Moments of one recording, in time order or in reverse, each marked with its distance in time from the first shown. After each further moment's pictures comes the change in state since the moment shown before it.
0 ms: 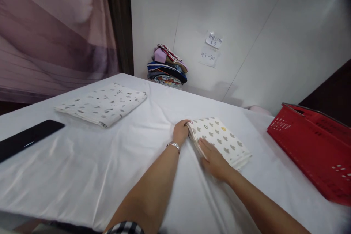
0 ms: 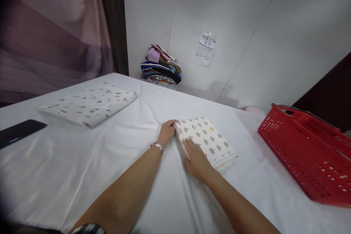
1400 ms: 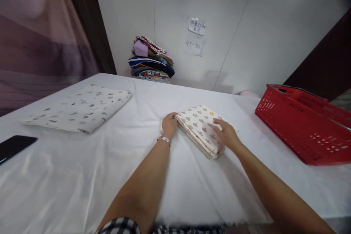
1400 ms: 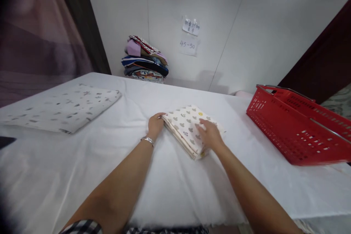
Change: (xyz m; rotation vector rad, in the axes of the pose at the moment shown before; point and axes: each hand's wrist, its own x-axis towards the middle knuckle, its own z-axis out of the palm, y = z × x) left_hand 0.005 0.007 -0.004 0.199 0.055 -0.114; right_hand -0.006 0.069 -0.045 -0.040 0.416 0.358
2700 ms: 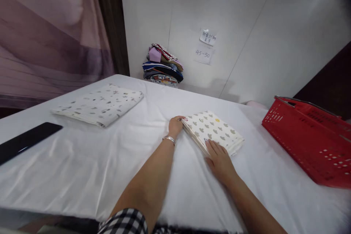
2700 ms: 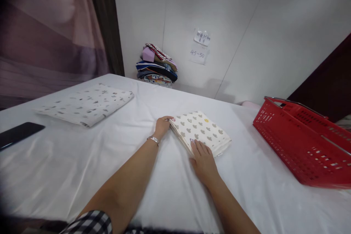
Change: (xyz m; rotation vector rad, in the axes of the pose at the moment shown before) left_hand 0.007 -0.004 -0.004 -0.101 -0.087 -0.027; right_hand -0.076 -0.027 0.045 -0.299 -0.013 -0.442
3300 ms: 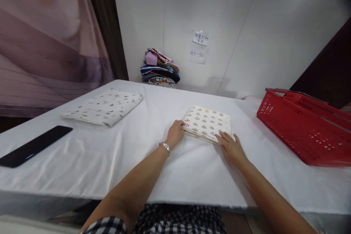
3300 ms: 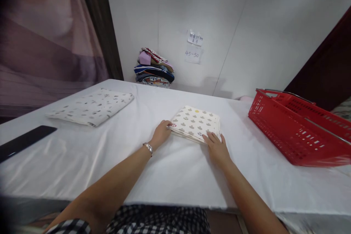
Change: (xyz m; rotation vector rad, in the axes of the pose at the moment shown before) left_hand -0.078 0.017 -0.022 0.373 -0.149 0.310; right_hand -0.031 0.056 -0.016 -0.084 -0.031 0.126
